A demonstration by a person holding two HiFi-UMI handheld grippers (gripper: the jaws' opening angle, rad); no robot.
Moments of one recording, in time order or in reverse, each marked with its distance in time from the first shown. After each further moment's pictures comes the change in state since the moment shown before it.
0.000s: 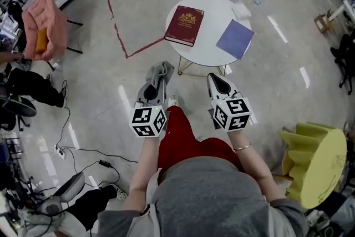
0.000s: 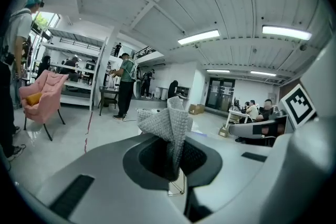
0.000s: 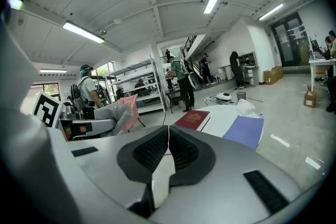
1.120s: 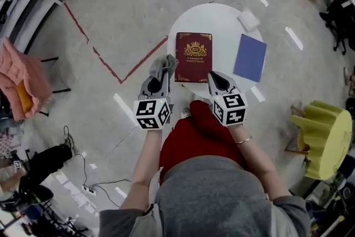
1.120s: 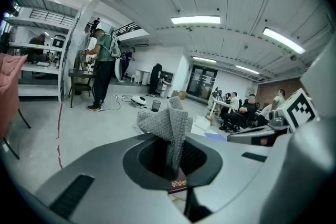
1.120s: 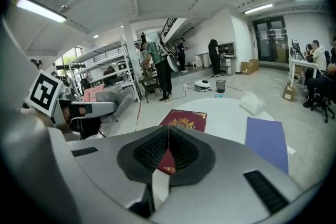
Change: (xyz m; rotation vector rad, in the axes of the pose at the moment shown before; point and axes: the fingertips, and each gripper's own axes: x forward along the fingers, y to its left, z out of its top) left arm 0.279 0.148 0.062 0.038 0.181 -0.275; right arm 0.261 -0.071 0.044 0.083 0.157 -0.289
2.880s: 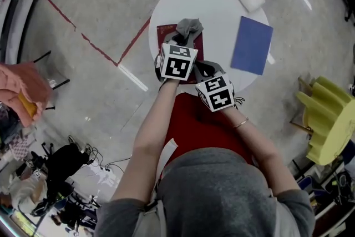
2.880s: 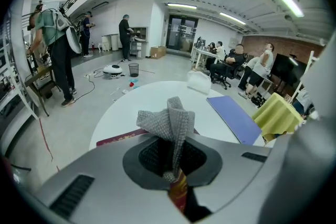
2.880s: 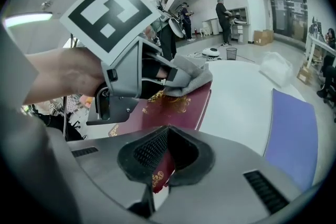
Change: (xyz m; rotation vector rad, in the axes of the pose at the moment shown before) left arm 0.241 -0.065 -0.054 0.275 0.517 -0.158; right arm 0.102 -0.048 -0.062 0.031 0.346 0.112
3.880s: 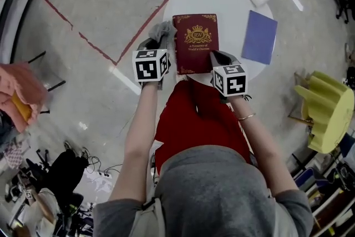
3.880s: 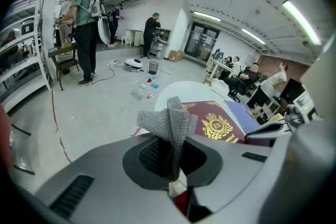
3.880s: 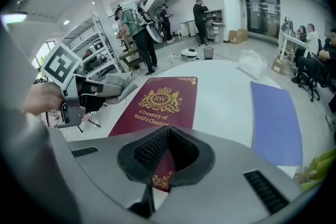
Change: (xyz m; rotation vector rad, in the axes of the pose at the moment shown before) left arm -0.093 0.115 -0.086 -0.232 -0.034 0.050; right arm -0.002 0.005 -0.001 0.154 -0.018 -0.202
